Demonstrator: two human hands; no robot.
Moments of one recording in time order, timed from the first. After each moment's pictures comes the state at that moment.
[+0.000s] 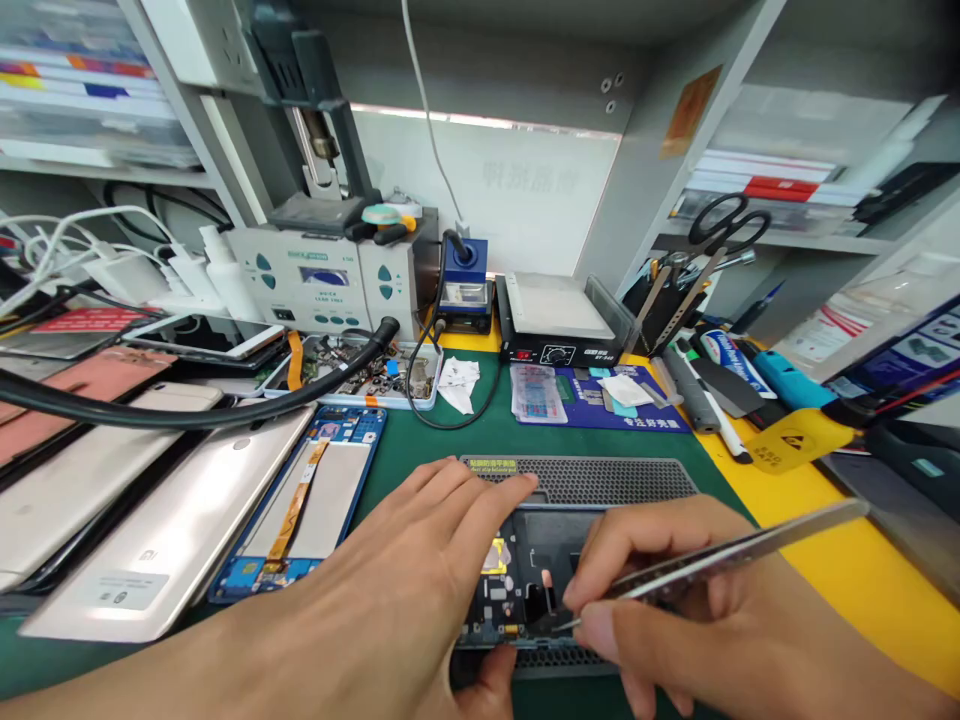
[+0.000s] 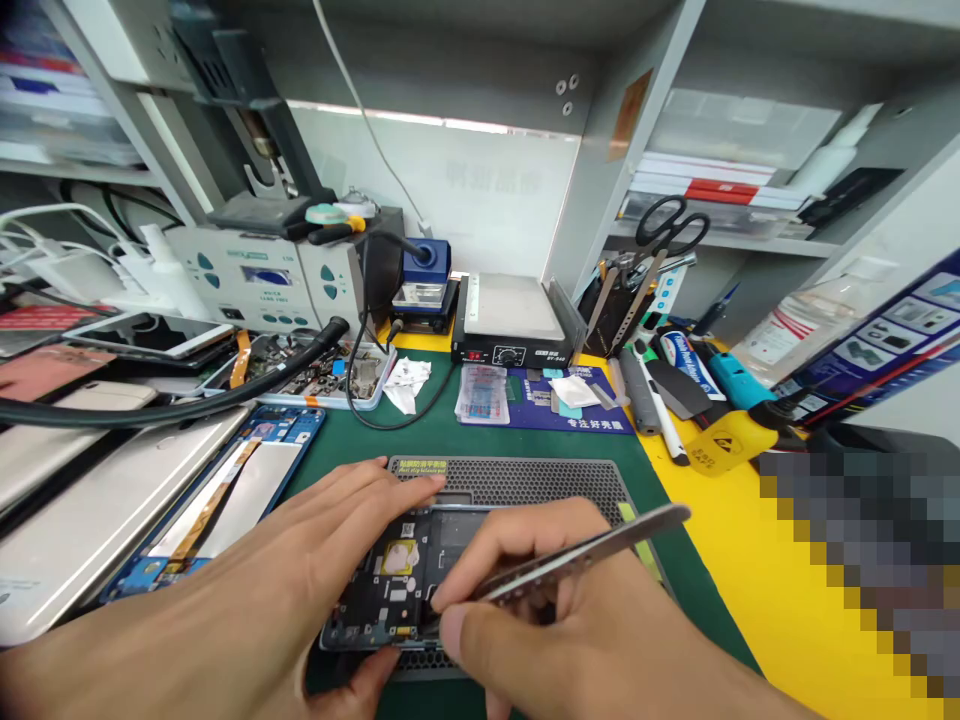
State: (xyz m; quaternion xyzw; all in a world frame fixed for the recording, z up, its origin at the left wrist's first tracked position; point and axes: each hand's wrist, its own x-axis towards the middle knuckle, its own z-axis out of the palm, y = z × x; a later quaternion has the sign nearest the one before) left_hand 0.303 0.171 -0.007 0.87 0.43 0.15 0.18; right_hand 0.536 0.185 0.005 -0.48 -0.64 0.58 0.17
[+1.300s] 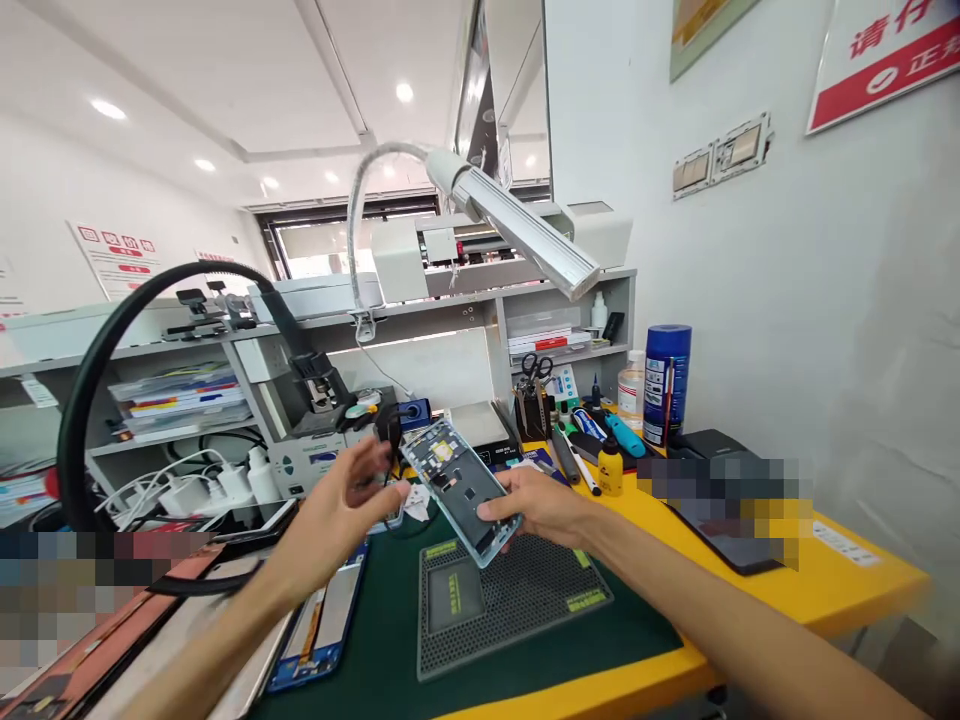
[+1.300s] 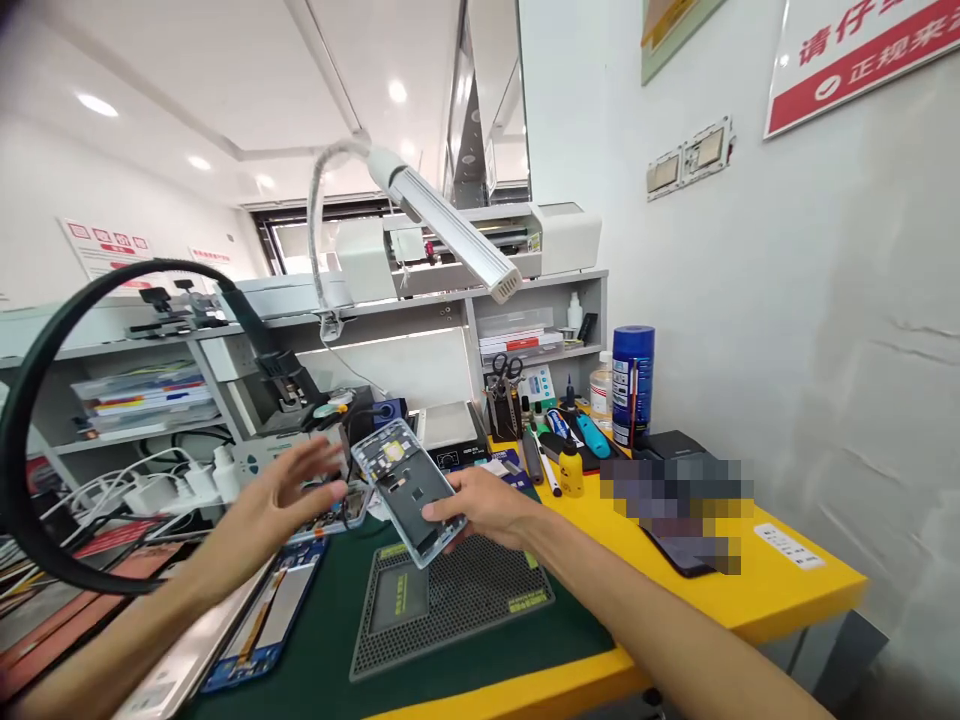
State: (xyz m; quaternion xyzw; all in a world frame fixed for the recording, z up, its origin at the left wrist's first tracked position) left_hand 0.313 0.167 0.089 0.67 0.50 0.43 0.33; right_hand 0.561 0.231 0.018 -0.32 -0.68 0.60 0.27
